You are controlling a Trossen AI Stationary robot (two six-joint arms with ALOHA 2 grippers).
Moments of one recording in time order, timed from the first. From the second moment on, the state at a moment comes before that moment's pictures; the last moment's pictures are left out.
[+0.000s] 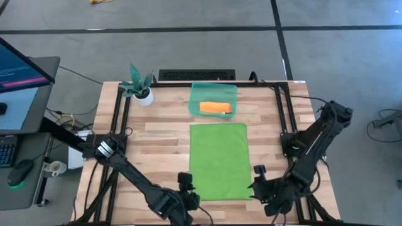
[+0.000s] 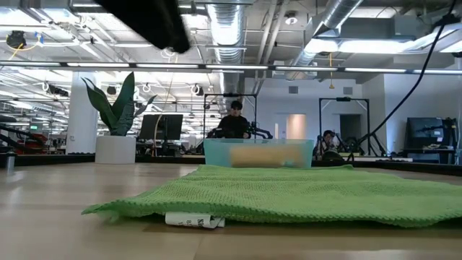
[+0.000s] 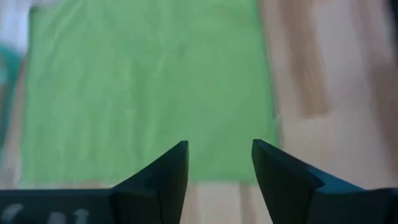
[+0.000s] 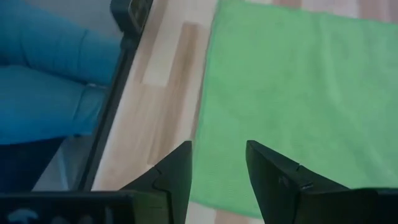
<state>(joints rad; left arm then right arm) -0.71 2.10 1.73 -0.89 -0.58 -0.47 0.95 1.46 1.02 -0.60 0.42 0.59</state>
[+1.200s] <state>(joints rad) -0.62 2.16 1.58 -0.64 -0.28 -0.30 0.90 1.81 1.01 -0.49 0.23 0.78</state>
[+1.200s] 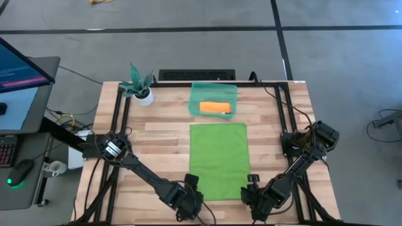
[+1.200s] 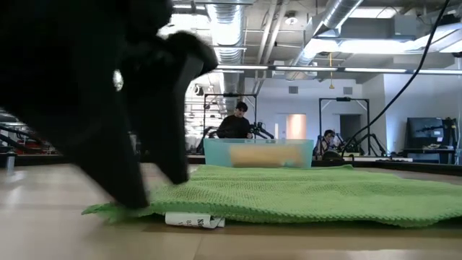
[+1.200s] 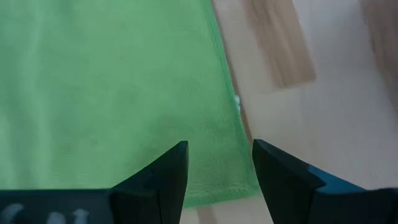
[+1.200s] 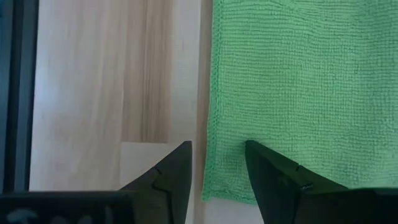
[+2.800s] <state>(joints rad) -0.71 2.16 1.82 -1.10 -0.43 -0.44 0.95 1.81 1.22 -0.52 0.18 0.84</state>
